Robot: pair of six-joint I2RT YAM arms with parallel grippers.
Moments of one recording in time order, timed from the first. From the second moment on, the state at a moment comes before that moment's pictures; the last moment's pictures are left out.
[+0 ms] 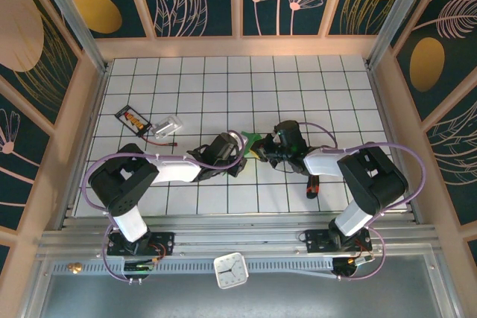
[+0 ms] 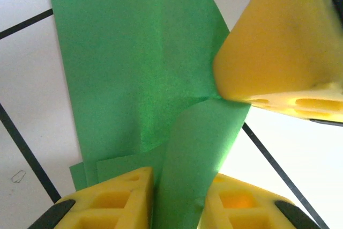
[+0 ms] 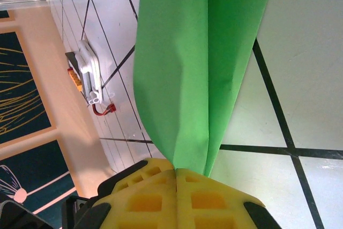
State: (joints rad) left arm -0.84 1.73 0.79 0.12 0.02 -0.28; right arm 0.57 1.61 0.61 0.36 -0.45 1.31
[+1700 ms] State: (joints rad) left arm -0.84 1.72 0.79 0.07 0.06 -0.31; right arm 0.52 1.56 0.54 0.30 -0.45 1.23
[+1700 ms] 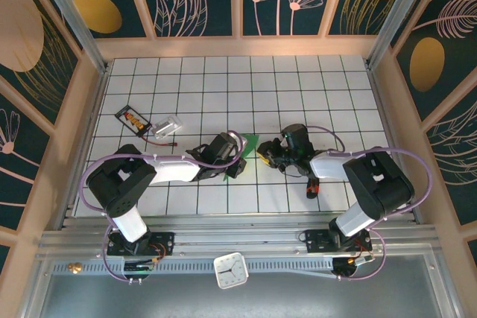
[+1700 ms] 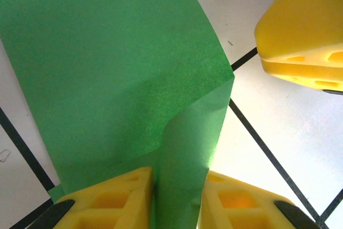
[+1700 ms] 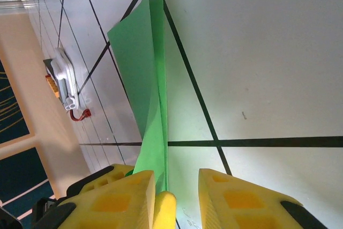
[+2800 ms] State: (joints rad) left arm -0.84 1.71 0.79 0.07 0.07 -0.29; right arm 0.52 1.71 0.62 0.40 -0.45 1.26
